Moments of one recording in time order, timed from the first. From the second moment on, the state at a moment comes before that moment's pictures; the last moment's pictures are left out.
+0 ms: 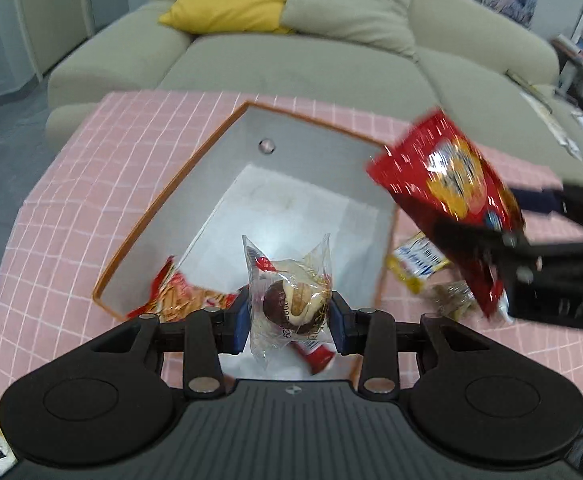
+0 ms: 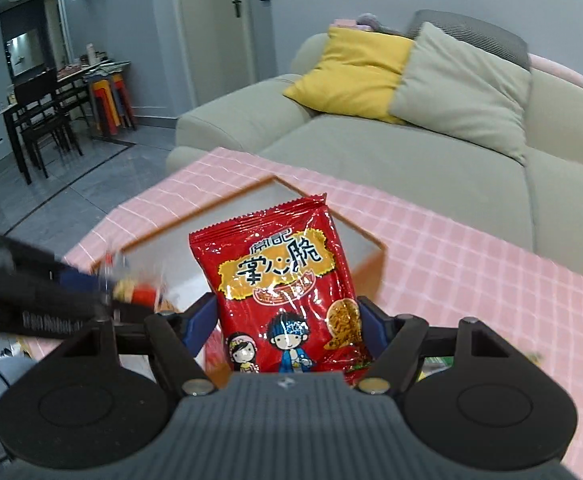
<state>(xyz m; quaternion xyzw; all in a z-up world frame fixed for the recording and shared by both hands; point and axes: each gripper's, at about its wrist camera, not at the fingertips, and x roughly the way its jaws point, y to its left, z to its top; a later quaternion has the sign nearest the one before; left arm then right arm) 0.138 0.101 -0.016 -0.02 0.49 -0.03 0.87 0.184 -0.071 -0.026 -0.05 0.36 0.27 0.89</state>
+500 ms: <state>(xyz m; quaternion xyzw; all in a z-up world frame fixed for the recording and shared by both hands) 0.177 0.118 -0.071 0.01 0.58 -0.04 0.81 0.262 0.023 -0.076 -0.18 0.43 0.32 0.83</state>
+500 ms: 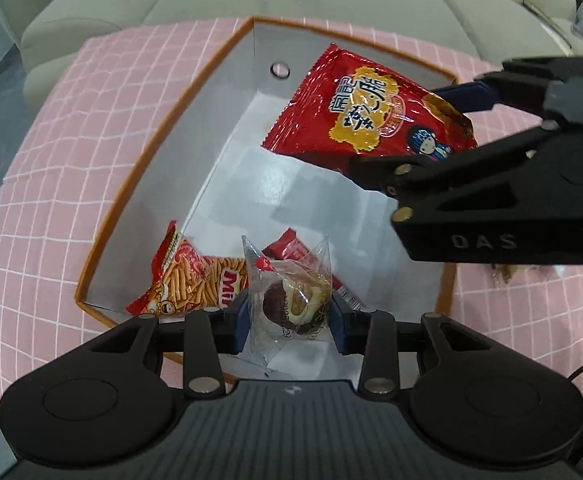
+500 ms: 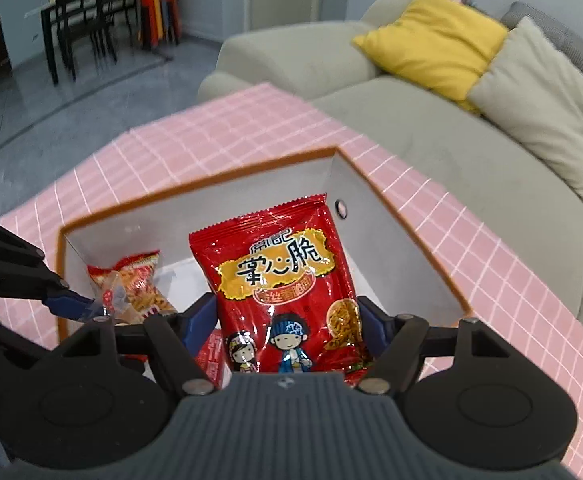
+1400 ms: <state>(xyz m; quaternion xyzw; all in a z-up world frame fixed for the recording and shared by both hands) 0.192 0.107 -0.106 0.04 0.63 -0.04 0.77 0.275 0.052 -0.125 -0.26 0.52 0.29 0.76</state>
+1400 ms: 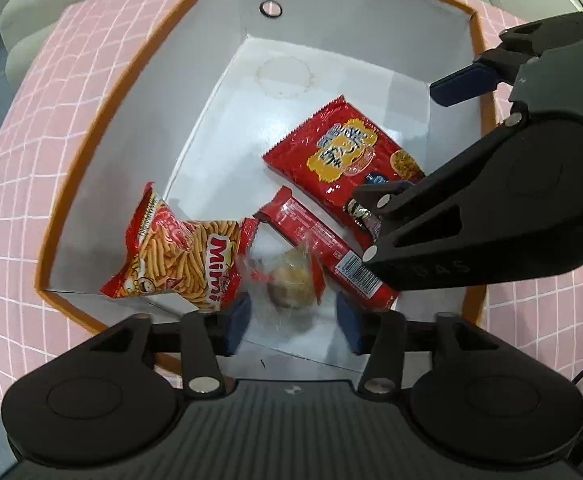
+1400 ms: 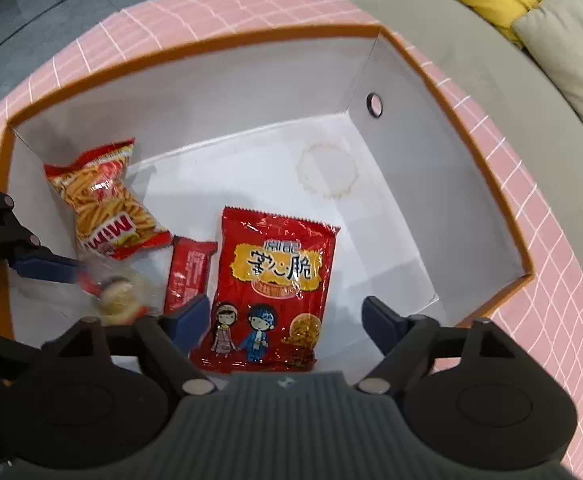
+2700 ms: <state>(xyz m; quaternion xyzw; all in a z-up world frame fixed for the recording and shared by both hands) 0.069 0.034 -0.009 -0.08 0.40 -0.03 0.91 0.106 -0.125 -0.050 -0.04 0.35 0.11 0.93</state>
